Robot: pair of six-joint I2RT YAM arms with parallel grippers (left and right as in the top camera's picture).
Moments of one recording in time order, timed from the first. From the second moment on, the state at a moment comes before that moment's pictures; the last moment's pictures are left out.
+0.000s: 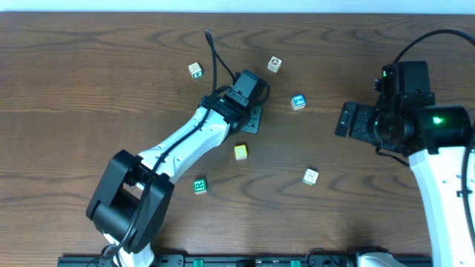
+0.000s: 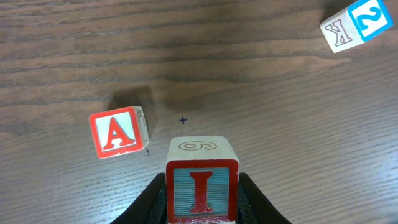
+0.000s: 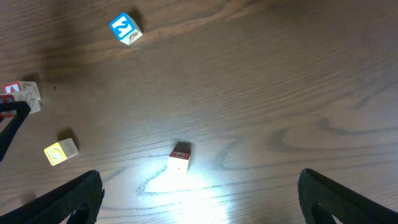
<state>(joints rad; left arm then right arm) -0.63 1.88 1.34 -0.56 -0.03 -0.40 0.07 1.32 1.40 -1.27 0.04 0.37</state>
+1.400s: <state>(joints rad) -0.63 1.96 1.34 -0.45 -0.14 -0.44 0.07 1.32 1.40 -1.27 0.04 0.37</state>
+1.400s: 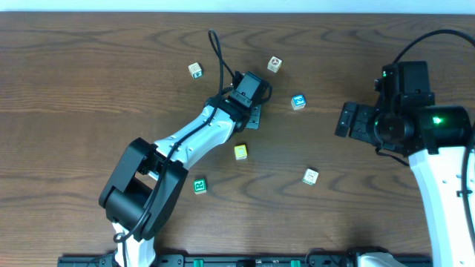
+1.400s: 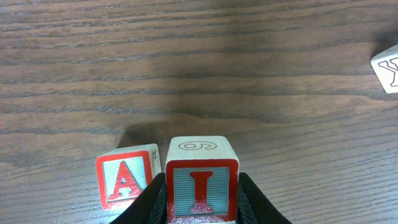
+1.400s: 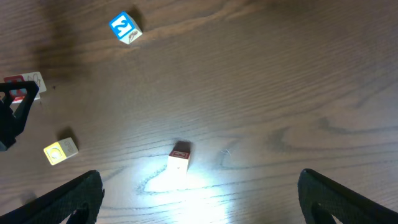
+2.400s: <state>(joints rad) -0.63 2.03 1.34 -0.42 -0.09 -0.49 0.07 1.32 1.40 -1.28 0.04 0.37</state>
